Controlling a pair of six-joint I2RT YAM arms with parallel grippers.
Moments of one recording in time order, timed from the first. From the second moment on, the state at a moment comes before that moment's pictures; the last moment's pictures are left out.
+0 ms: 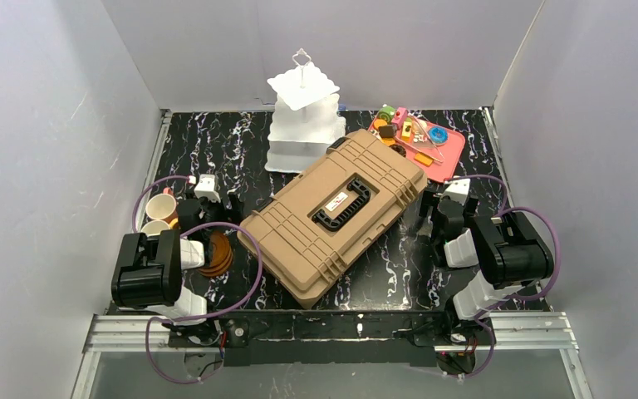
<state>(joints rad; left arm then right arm) 0.08 1.51 0.28 0.90 0.29 -0.02 0.15 1.62 0.25 1.09 0.45 0.00</state>
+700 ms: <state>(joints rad) 0.13 1.24 0.74 0.16 0.31 0.02 0.16 1.47 0.40 0.72 0.64 0.15</state>
